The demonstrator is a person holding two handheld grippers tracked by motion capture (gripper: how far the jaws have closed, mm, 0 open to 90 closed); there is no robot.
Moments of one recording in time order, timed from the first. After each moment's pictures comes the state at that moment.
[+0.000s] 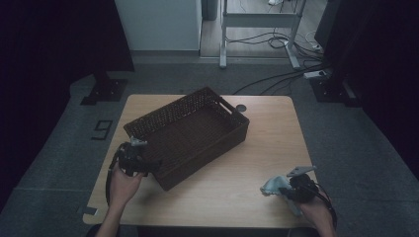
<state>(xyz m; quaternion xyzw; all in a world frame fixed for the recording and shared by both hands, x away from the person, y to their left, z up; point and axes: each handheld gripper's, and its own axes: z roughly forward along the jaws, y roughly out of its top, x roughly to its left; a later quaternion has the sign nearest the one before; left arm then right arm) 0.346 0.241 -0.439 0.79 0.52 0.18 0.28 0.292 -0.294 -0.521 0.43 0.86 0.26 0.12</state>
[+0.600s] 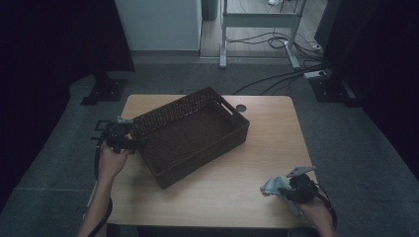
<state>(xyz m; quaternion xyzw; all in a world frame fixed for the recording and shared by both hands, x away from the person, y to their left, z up) 0.412 0.290 -0.432 0.77 0.54 0.20 0.27 0.292 -0.293 -0.521 0.42 0.86 0.25 0.12</state>
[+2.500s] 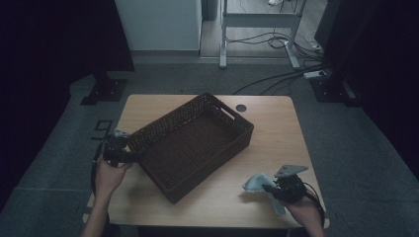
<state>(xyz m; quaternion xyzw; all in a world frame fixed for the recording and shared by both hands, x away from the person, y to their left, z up) 0.369 0.292 -0.432 0.77 0.53 0.22 0.27 0.280 -0.242 -0.484 0.35 0.86 0.35 0.11</state>
